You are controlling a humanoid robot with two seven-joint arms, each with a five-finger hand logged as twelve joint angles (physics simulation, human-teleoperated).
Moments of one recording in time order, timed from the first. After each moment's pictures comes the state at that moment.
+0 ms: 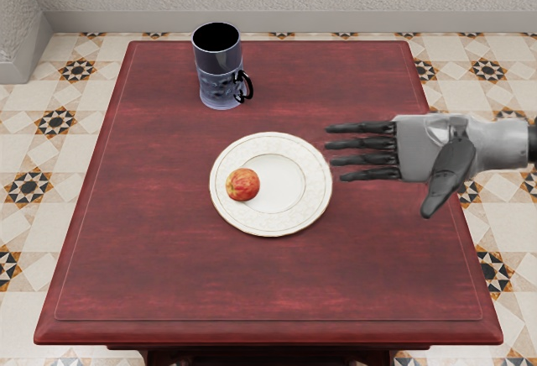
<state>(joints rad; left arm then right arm) -0.01 0.00 -0.25 -0.11 -0.25 0.04 0.13 0.81 -1.02 0.61 1.59 0.35 0.59 -0.61</state>
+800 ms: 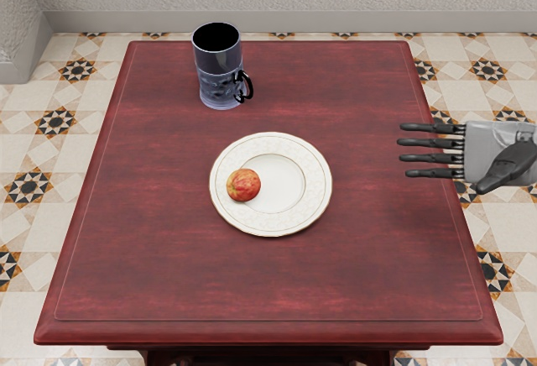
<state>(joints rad) -0.01 0.00 -0.25 -0.11 -0.25 0.04 0.13 0.73 -1.14 0.57 1.43 0.47 0.61 -0.61</state>
